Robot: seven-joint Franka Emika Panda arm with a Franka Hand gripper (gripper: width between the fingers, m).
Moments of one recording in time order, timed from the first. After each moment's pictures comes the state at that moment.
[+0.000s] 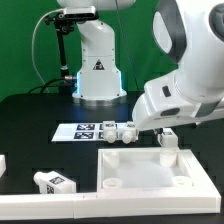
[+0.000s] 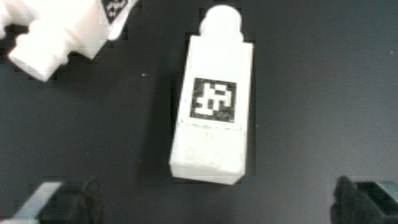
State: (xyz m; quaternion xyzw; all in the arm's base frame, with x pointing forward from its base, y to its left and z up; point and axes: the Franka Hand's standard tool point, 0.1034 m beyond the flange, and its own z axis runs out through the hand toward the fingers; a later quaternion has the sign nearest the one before) arm 0.472 0.144 0.045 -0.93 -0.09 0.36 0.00
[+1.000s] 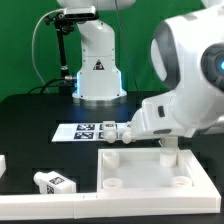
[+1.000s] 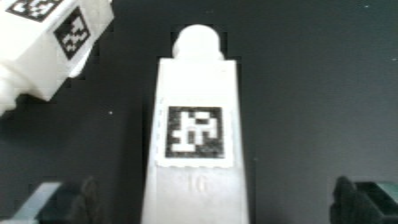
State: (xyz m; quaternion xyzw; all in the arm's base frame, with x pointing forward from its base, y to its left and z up) arm 0.447 0.146 0.012 -0.91 -0.01 0.42 0.01
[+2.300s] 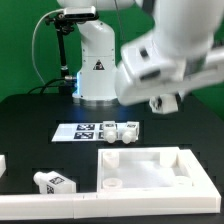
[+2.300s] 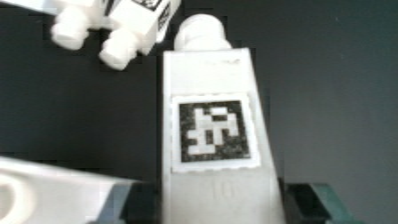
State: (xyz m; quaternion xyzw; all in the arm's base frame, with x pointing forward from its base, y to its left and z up) arm 0.517 0.112 0.127 -0.95 -0.09 0.31 0.06
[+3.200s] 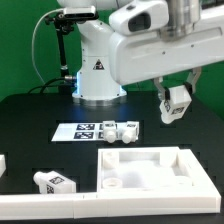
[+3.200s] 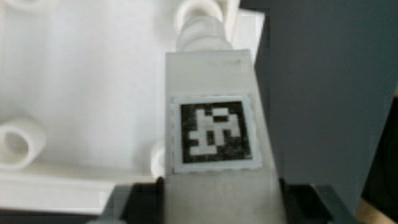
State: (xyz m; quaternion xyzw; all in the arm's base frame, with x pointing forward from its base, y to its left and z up) arm 0.593 0.106 0.154 -0.99 -0.09 0.02 0.08
